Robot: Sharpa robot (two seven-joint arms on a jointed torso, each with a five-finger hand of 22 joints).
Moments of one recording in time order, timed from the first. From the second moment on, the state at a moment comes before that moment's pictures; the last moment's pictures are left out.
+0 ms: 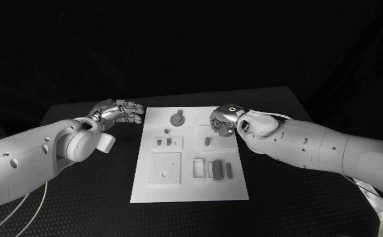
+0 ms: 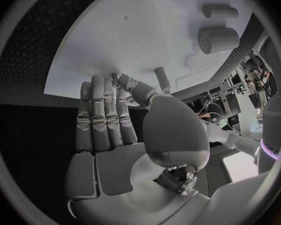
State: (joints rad) left arm 1.21 -0.74 -0.10 1.16 -0.21 -0.07 0.22; left_hand 1.09 -0.06 0.47 -0.29 0.05 0.79 0.19 0.36 0.44 1.01 0.17 0.12 0.22 0.90 0.11 0.55 0.52 0.04 0.95 0.01 0.11 1.06; right arm 1.10 -0.67 -0.07 1.16 -1.76 -0.33 -0.06; right_hand 1.27 -0.12 0.66 -0.29 0.11 1.05 0.09 0.40 0.48 1.27 0.06 0.25 0.21 1.20 0.00 0.54 0.82 0.26 0.95 0.16 0.27 1.31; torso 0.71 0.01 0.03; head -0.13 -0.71
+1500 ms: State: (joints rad) left arm 1.21 -0.74 -0.10 1.14 -0.21 -0.07 0.22; left_hand 1.09 -0.06 0.47 -0.29 0.05 0.79 0.19 0.37 0.43 1.01 0.17 0.12 0.21 0.90 0.11 0.54 0.53 0.05 0.95 0.01 0.10 1.06; right arm 1.14 -0.66 -0.01 1.30 -1.49 -0.35 0.08; right_hand 1.27 -0.12 0.66 -0.29 0.12 1.05 0.09 0.40 0.48 1.27 0.06 0.25 0.22 1.20 0.00 0.53 0.83 0.26 0.95 0.16 0.27 1.31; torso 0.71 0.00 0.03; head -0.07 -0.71
